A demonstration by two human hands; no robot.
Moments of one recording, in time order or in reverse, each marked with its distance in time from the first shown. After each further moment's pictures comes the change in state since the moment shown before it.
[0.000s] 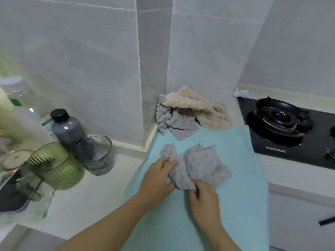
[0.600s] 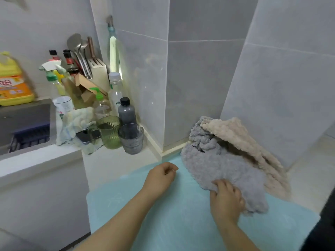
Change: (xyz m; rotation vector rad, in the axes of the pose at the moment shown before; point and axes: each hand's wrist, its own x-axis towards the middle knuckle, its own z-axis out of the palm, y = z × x) left_hand 0.028 0.099 0.004 -0.476 0.615 -0.831; right_hand 0.172 0.049 -0.034 -0.342 -0.325 -0.401
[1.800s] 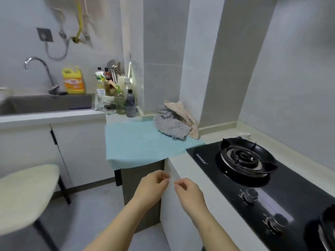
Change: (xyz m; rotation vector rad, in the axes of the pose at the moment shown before) left_hand -0.473 0.090 0.247 0.091 0.200 0.046; right_hand -0.317 0.287 -0.250 0.661 -0.519 -0.235
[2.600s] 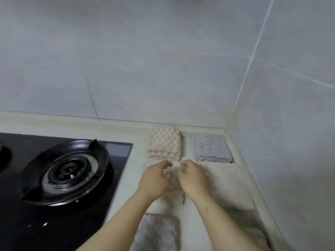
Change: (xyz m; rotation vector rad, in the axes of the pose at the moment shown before) left_hand -0.296 0.312 0.546 0.215 -0.890 0.762; right_hand -0.376 0.328 -0.464 -0.226 0.965 0.649
